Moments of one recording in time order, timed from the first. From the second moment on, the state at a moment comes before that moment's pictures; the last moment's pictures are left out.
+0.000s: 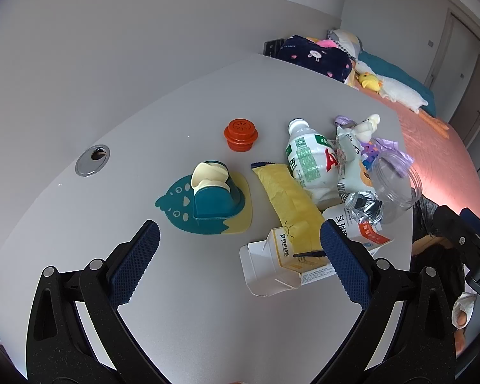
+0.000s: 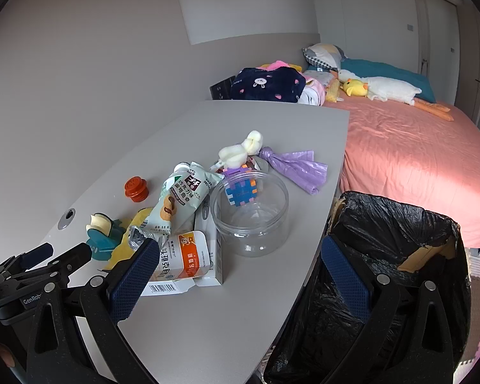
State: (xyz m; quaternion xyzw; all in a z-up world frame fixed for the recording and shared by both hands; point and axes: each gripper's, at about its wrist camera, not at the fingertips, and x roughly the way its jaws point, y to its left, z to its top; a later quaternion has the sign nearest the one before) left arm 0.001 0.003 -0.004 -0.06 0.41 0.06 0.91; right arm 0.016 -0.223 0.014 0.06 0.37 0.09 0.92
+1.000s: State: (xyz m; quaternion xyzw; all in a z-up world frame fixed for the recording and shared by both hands) left arm 0.002 0.002 -0.008 -0.05 0.41 0.06 0.91; right arm 0.022 -0.229 0.007 0.05 0.37 0.08 0.92
